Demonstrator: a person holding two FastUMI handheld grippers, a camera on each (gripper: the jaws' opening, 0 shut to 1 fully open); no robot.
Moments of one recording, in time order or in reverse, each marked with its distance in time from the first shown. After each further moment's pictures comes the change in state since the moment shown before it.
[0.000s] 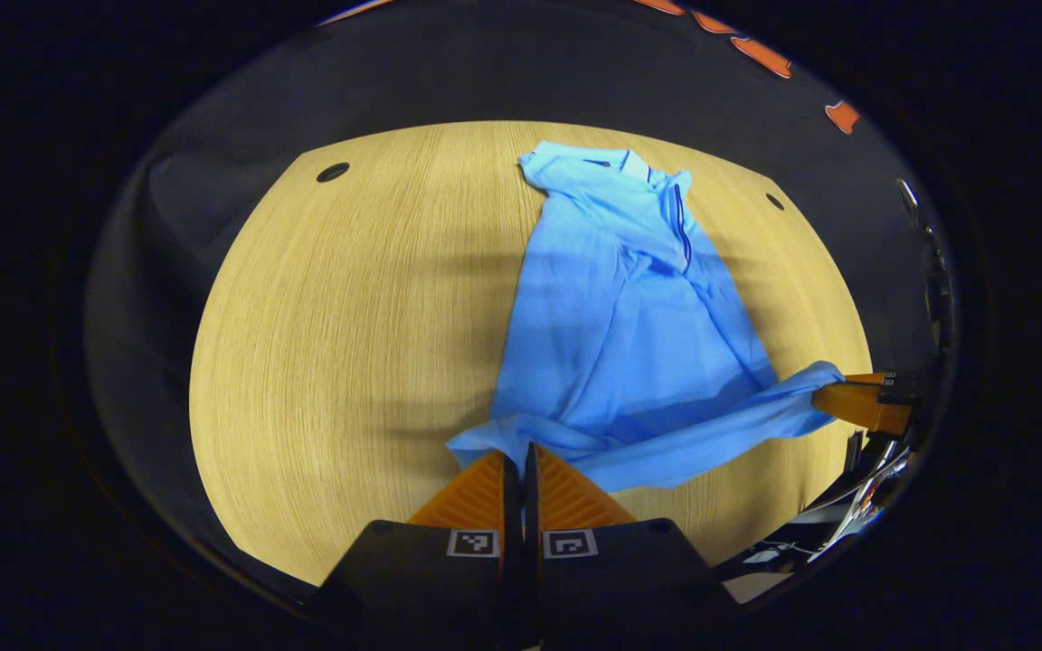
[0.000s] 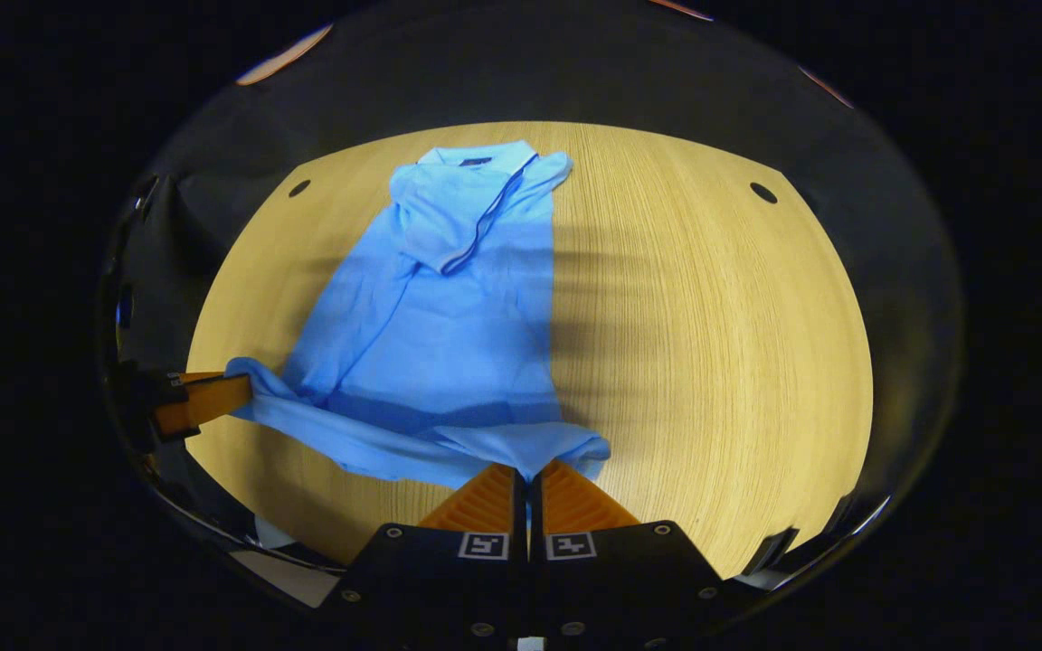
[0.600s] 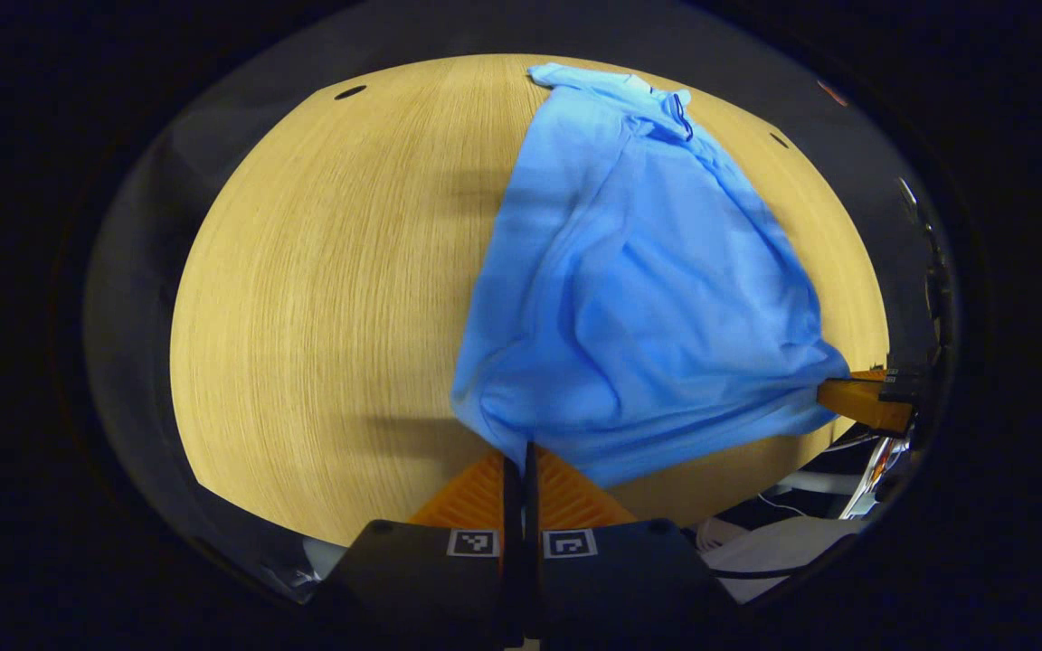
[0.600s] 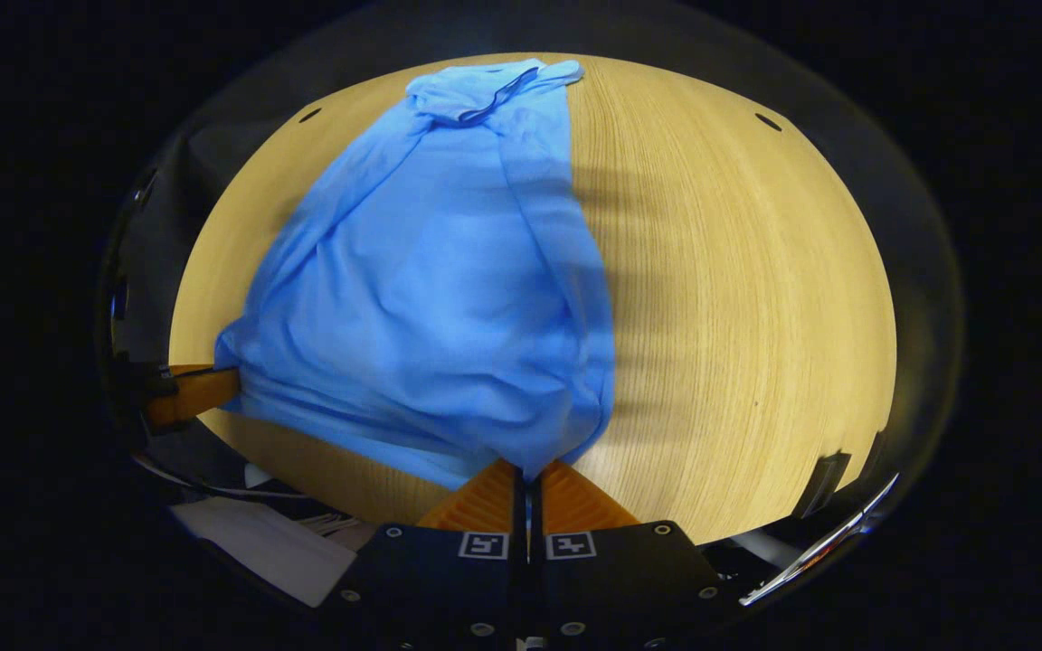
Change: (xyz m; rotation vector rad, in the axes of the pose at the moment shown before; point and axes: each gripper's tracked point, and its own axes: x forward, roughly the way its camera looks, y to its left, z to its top) left arm -0.013 -0.003 -0.142 -0.014 0.184 0.009; right arm -0.005 0.014 -0.138 -0.001 0.196 0.015
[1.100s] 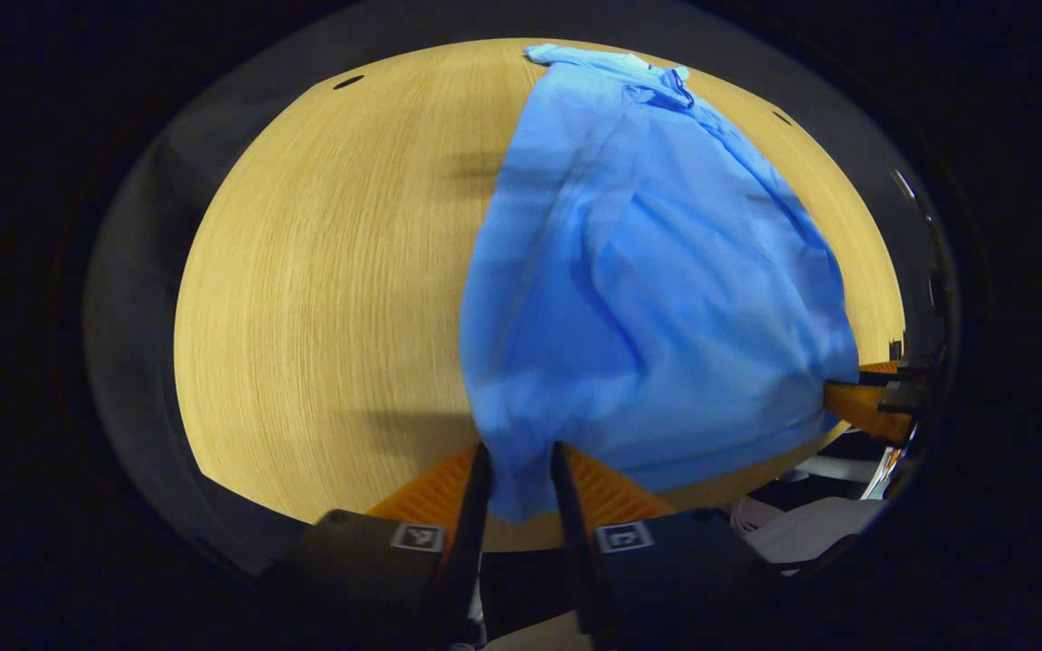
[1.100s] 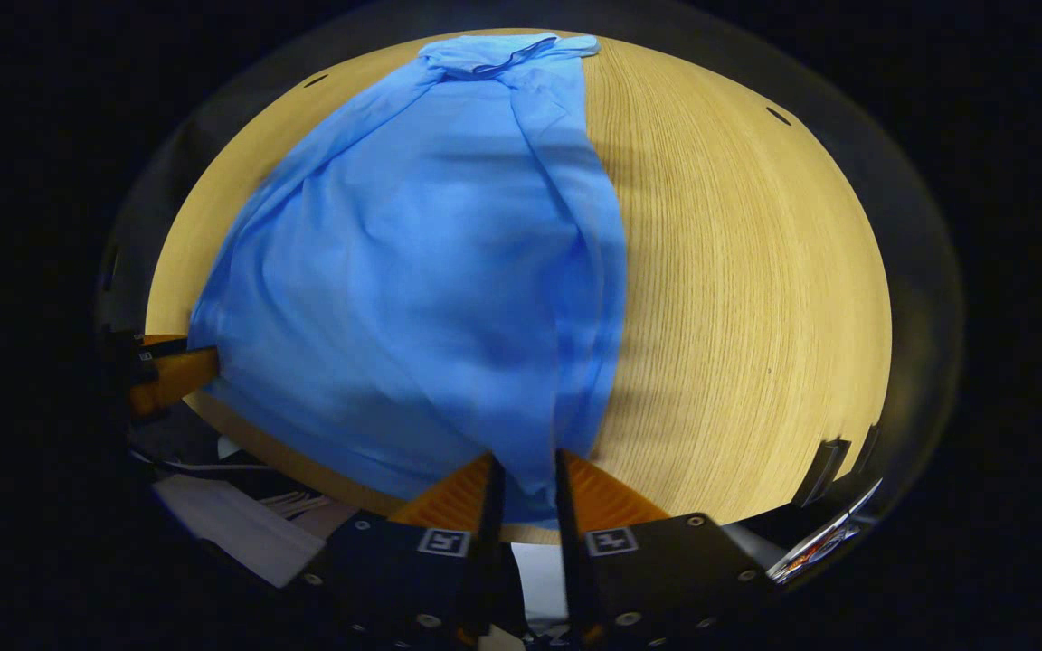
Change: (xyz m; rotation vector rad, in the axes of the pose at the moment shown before) left arm 0.015 0.001 -0.044 0.041 0.071 0.029; right arm 0.018 -0.002 -0.050 -0.063 0.101 -0.063
